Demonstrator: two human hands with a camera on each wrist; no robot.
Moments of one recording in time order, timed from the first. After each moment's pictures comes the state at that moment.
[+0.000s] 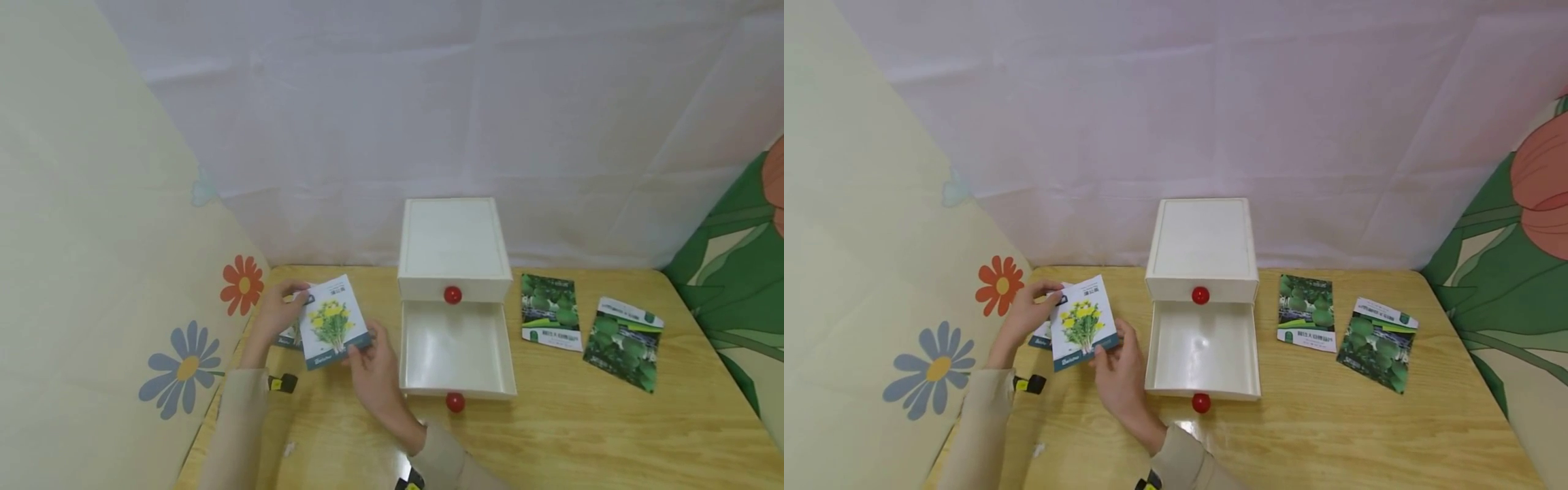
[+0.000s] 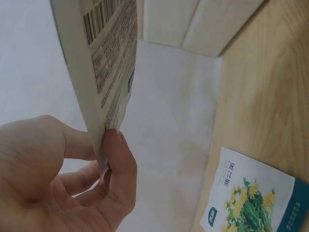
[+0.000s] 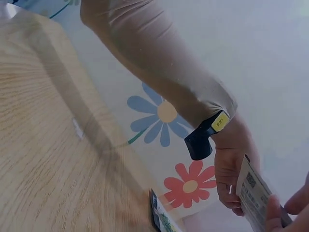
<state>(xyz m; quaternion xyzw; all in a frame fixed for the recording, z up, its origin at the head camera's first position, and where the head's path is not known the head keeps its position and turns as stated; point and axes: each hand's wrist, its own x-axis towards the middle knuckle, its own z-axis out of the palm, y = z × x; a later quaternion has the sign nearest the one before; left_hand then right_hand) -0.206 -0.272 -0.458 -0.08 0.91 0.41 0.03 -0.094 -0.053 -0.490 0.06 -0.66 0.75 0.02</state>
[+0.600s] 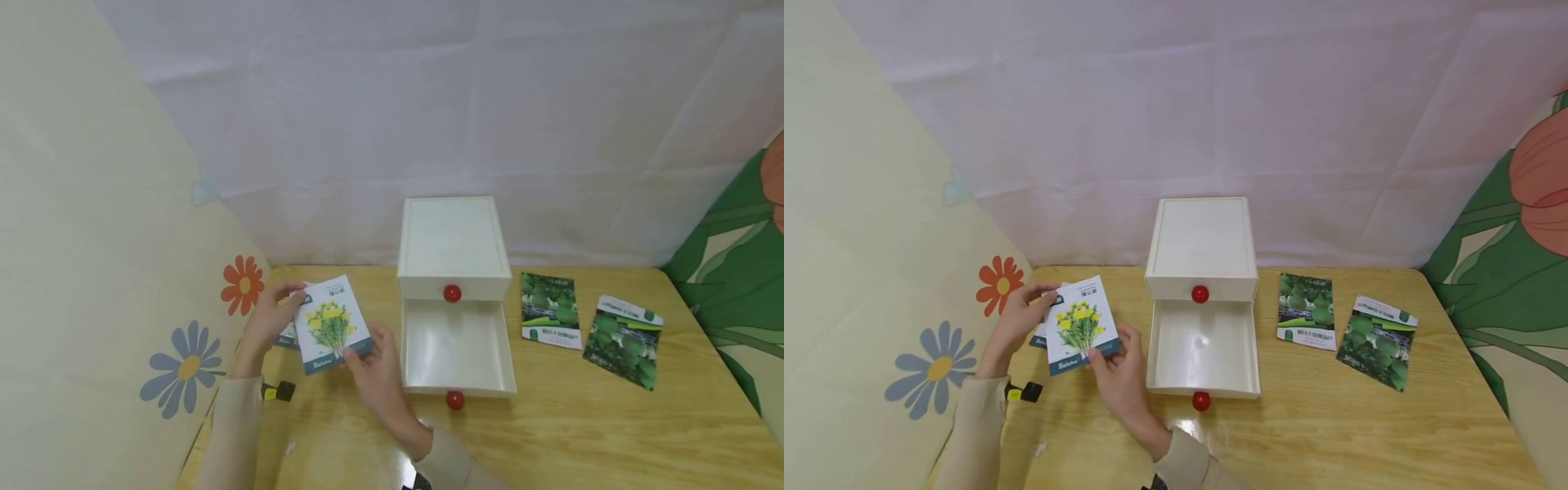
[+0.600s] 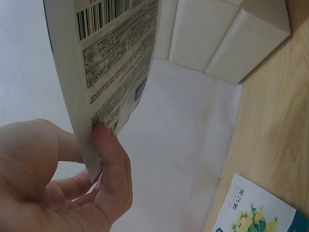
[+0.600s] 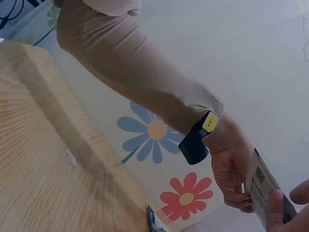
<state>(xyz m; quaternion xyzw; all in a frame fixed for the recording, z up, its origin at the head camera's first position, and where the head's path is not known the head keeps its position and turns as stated) -0.189 -0.275 -0.449 -0.06 0.88 0.47 0.01 -0.086 -0.049 -0.481 0.03 -0.58 0.81 -0.02</state>
